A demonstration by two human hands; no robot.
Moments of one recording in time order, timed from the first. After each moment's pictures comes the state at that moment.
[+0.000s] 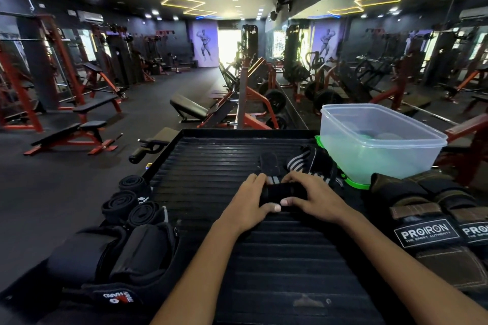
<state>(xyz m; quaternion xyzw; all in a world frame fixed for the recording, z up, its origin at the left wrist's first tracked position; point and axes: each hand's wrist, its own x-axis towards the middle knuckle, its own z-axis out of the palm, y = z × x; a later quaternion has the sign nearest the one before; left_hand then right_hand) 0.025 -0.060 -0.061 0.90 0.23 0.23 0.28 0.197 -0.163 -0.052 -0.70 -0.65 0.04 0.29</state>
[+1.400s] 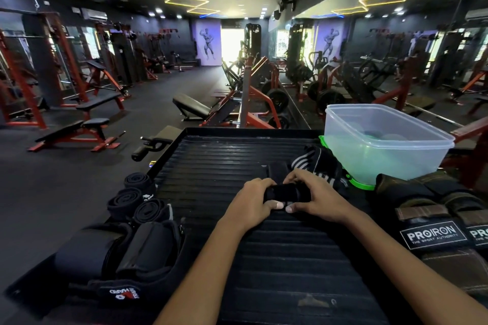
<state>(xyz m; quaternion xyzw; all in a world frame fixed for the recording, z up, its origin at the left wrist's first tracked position) 0.024 -0.058 -0.061 0.90 0.24 0.23 0.28 0.194 -0.163 -0.049 -0.67 -0.66 0.10 0.33</state>
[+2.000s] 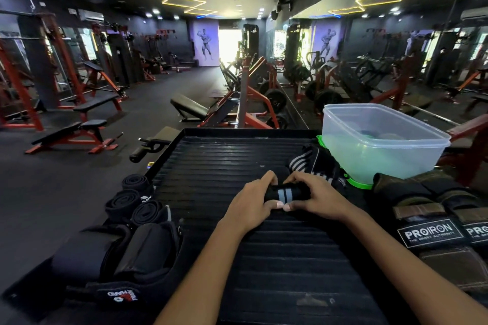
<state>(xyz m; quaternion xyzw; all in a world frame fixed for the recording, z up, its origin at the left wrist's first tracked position) 0.024 -0.065 -0.057 0.91 0.21 0.23 0.26 0.196 -0.163 -0.048 -0.69 -0.64 0.10 0.32</state>
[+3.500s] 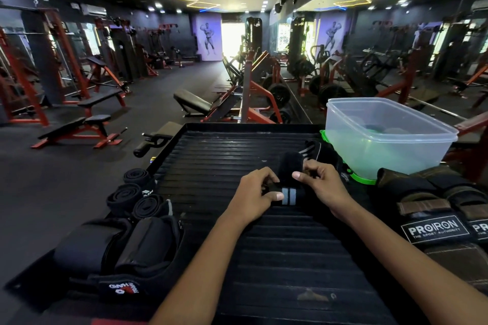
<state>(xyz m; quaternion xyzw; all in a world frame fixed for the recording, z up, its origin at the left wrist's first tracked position) 0.023 -0.068 -0.053 0.86 0.25 0.28 0.36 0.188 -0.155 -0.054 -0.65 -0.48 0.15 0.56</state>
